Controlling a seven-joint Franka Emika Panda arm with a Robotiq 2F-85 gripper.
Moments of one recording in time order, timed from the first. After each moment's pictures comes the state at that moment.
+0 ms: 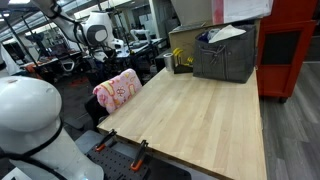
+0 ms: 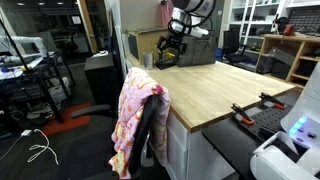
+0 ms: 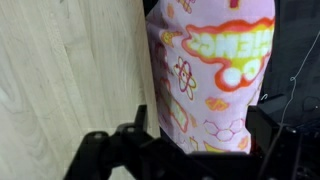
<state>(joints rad) 0.22 0.06 0.22 -2.33 0.43 2.59 0.21</state>
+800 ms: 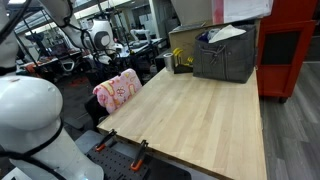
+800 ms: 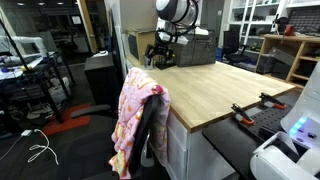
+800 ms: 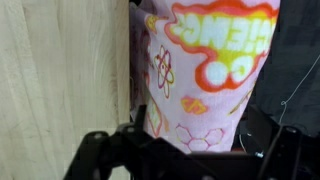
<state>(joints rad) 0.26 0.28 0.24 -2.12 0.30 2.59 0.19</state>
